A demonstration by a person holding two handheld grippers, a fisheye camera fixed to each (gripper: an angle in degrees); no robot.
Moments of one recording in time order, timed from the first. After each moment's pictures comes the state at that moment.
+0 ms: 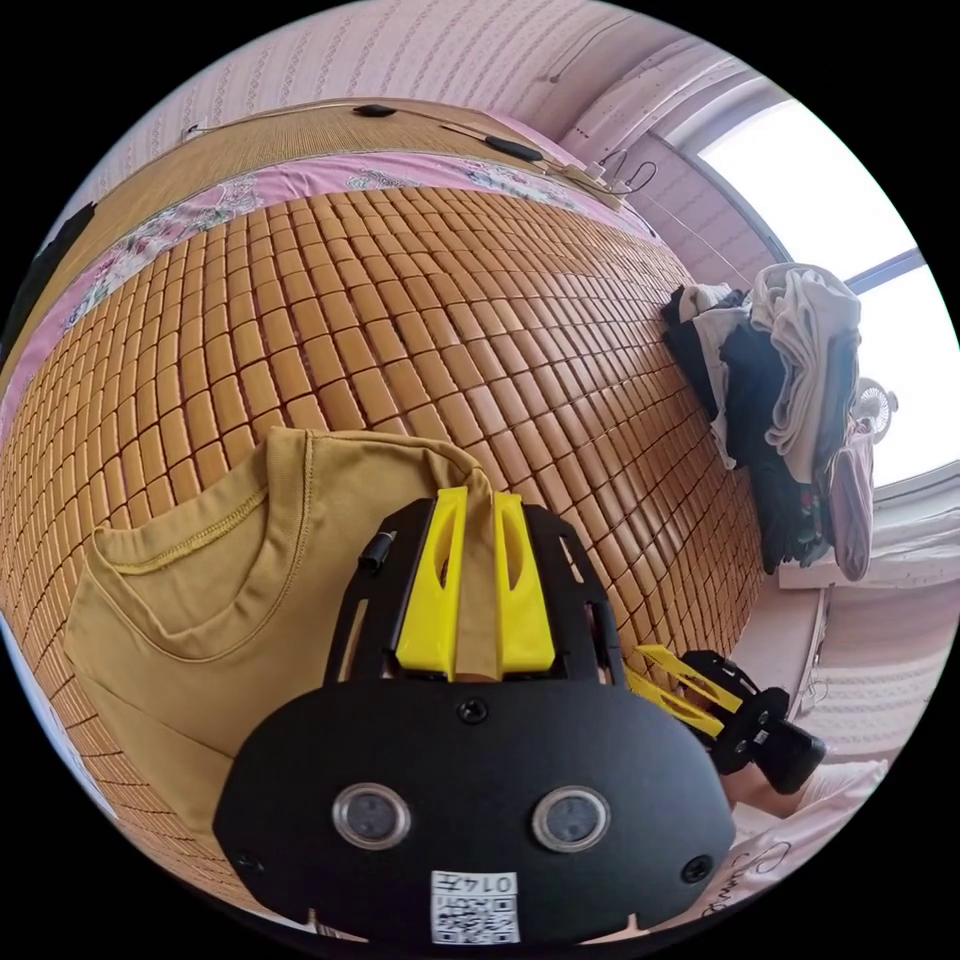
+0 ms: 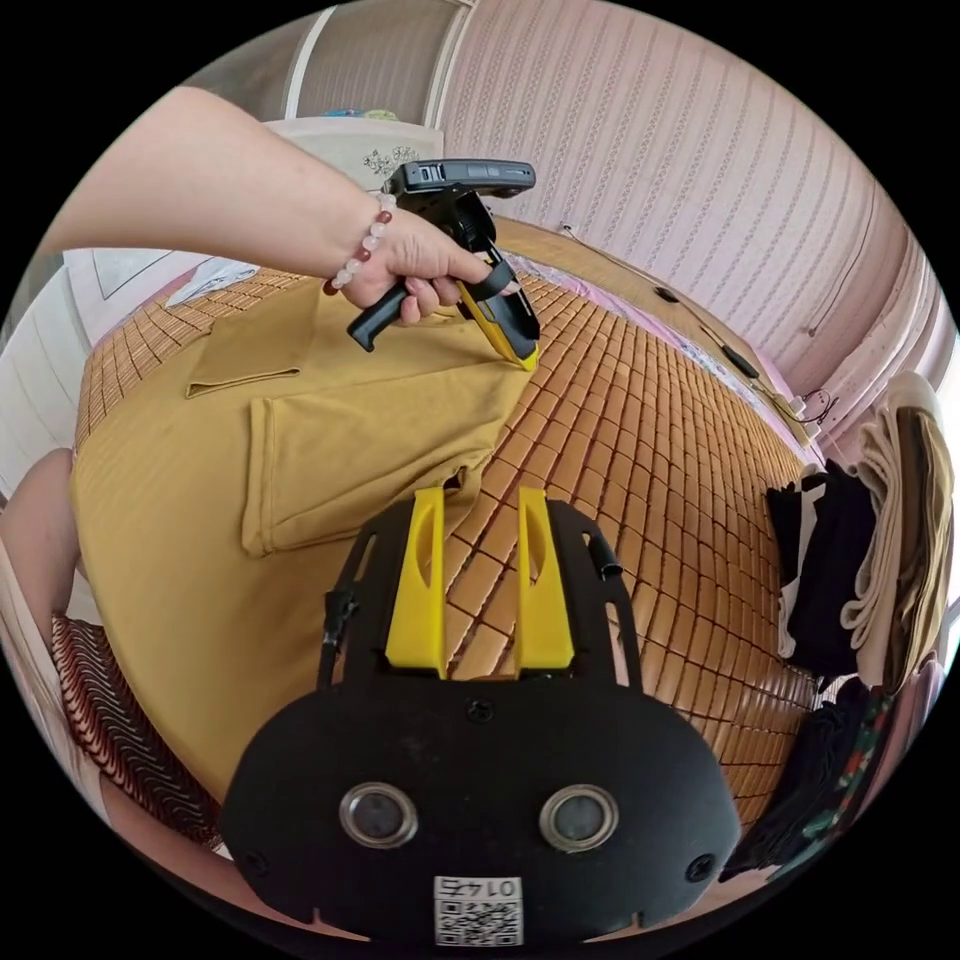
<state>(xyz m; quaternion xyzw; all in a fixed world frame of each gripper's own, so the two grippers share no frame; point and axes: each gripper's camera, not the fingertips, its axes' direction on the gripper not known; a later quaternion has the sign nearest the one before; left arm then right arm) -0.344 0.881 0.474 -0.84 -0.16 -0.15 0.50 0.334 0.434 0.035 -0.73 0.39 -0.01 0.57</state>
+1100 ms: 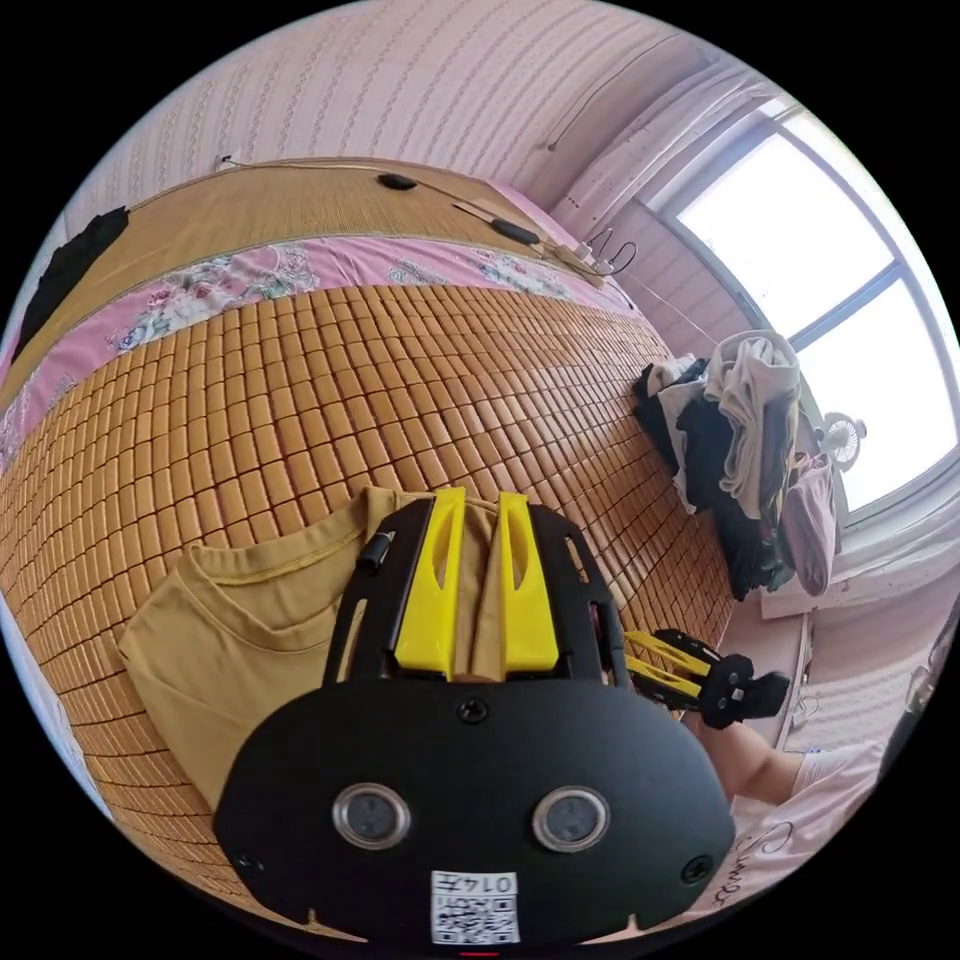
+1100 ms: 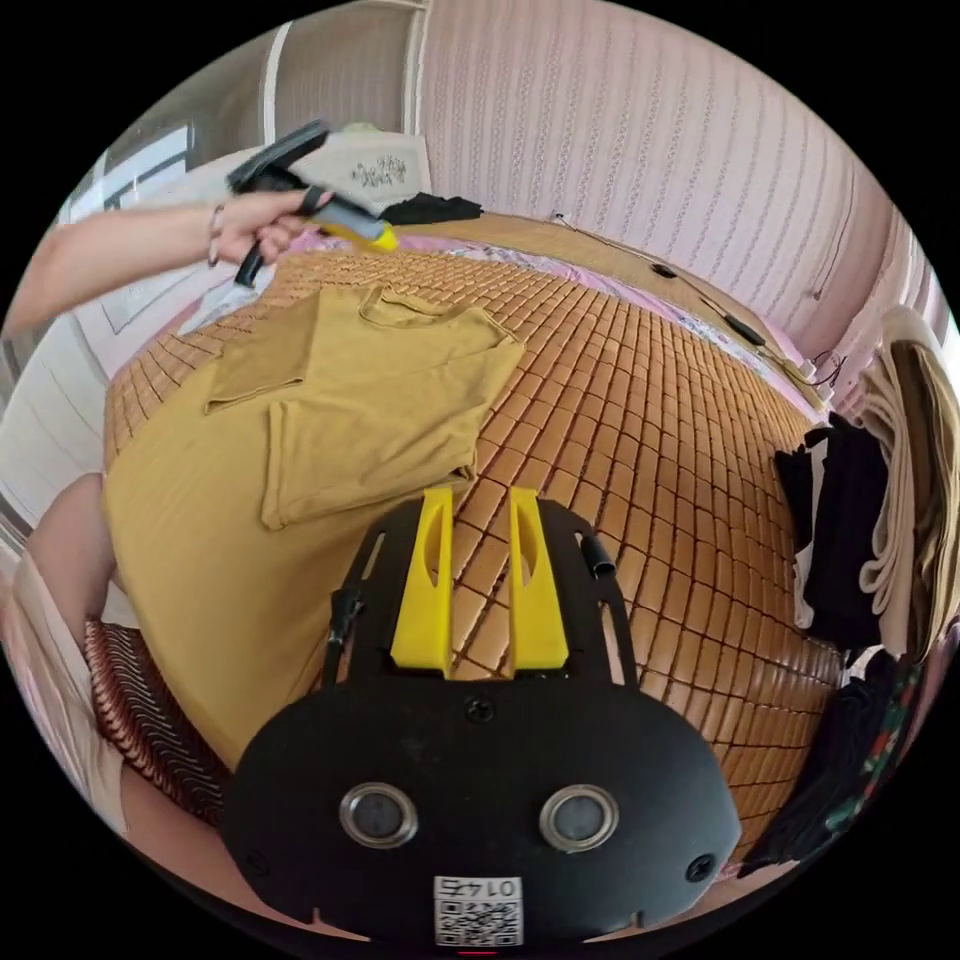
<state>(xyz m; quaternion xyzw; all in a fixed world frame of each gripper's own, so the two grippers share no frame) -0.407 0.650 0.425 -0.77 -0.19 -0.15 0.60 0.378 0.369 0.011 -0.71 0.39 0.05 0.59</state>
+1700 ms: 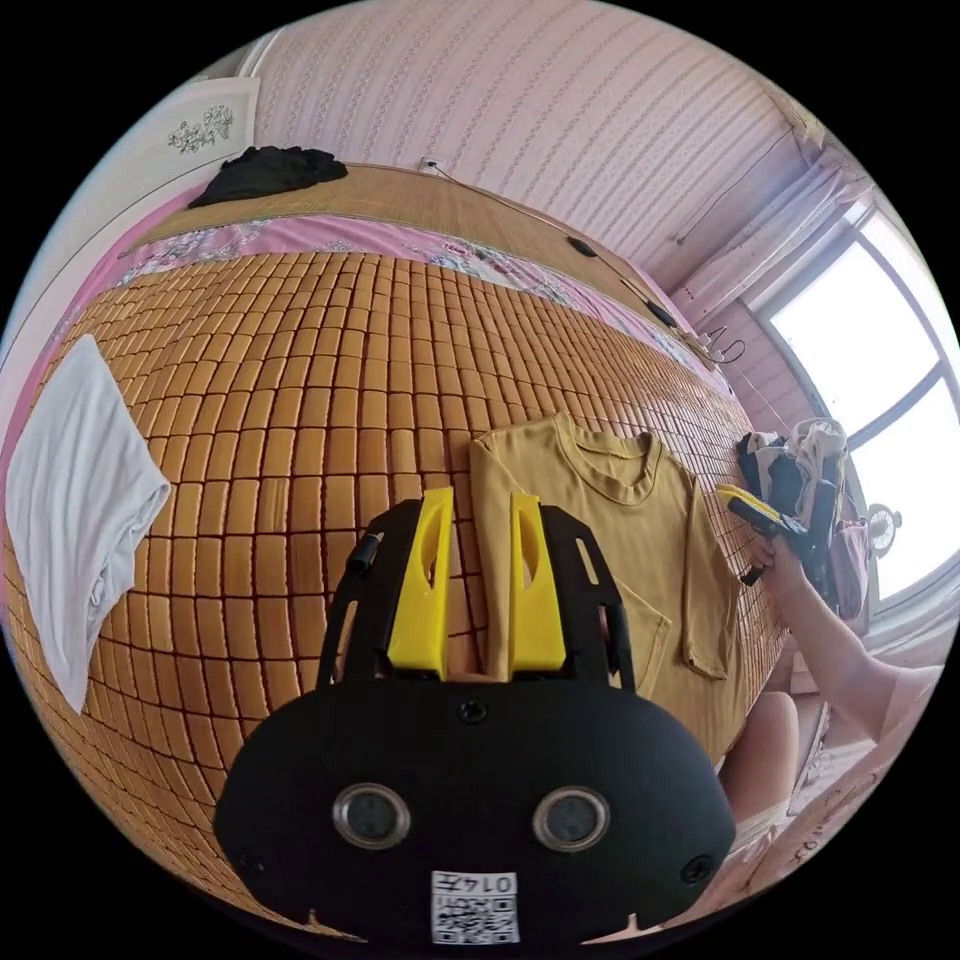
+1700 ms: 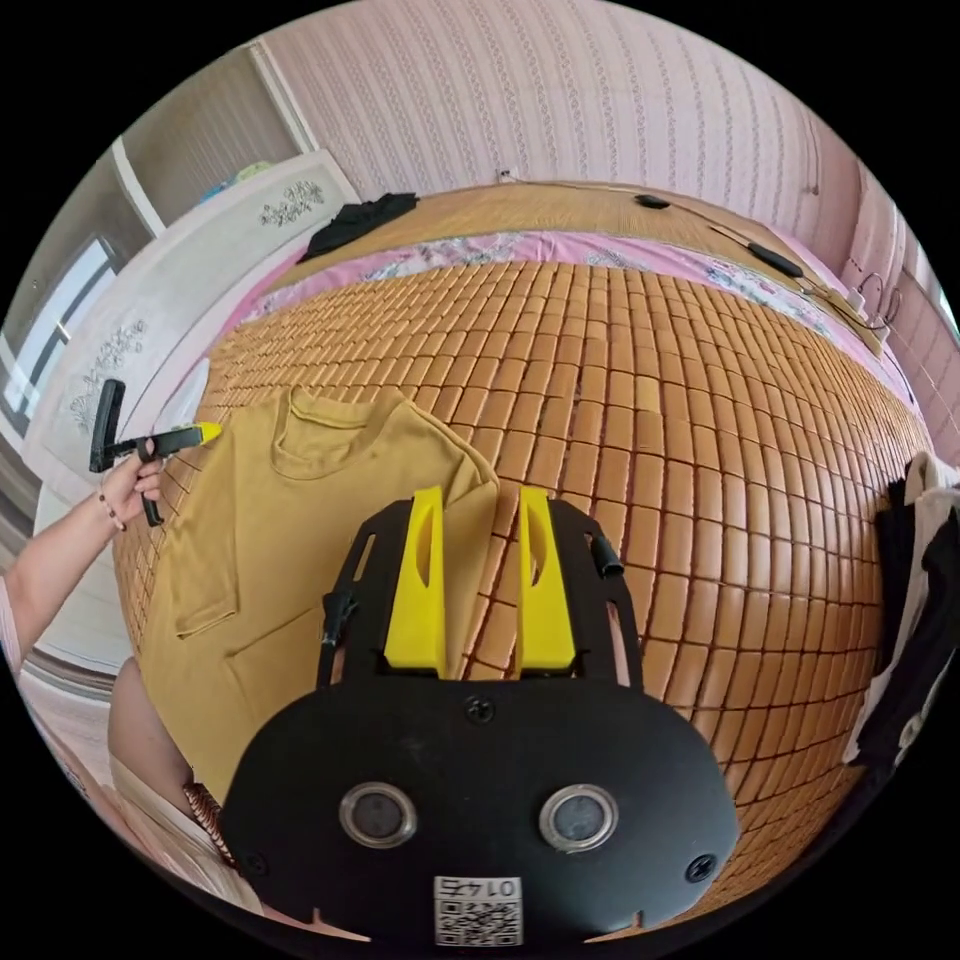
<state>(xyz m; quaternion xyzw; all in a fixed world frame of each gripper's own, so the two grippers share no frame) -0.503 0.474 0.226 -0.72 -0.31 -0.15 0.60 0.563 0.409 0.063 -0.68 0.43 0.19 0.57</state>
